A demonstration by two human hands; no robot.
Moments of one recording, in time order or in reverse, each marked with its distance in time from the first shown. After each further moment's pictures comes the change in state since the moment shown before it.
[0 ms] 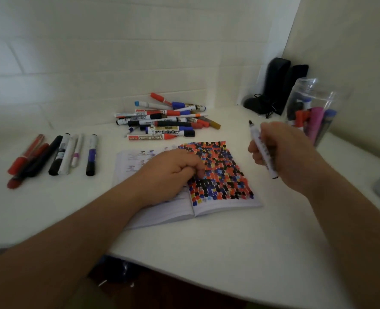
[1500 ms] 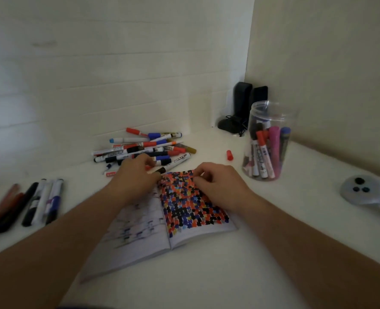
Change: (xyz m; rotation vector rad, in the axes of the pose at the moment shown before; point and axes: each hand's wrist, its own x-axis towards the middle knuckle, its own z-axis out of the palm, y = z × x) left_hand 0.066 -0.030 -0.021 0.237 0.182 -0.516; right_hand 0.026 0.043 0.041 -0.589 -0.101 -0.240
